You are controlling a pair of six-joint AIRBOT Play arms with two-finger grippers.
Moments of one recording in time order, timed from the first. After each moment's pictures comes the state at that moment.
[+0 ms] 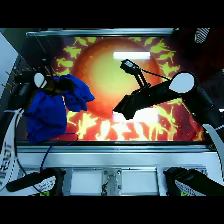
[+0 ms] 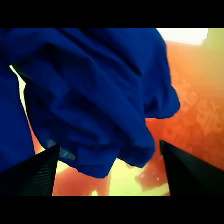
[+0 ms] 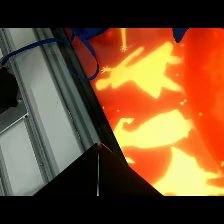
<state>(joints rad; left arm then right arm) -0.12 -1.36 1.24 1.49 -0.97 -1.83 0.43 -1.18 1.29 -0.76 1.26 0.98</state>
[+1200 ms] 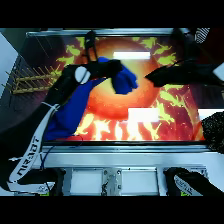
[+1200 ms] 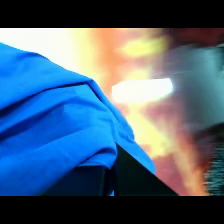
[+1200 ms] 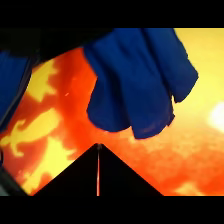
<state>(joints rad) -0.59 -1.55 1.60 1.17 -0.56 -1.85 0.05 -1.09 1.38 -0.89 1.13 1.16</state>
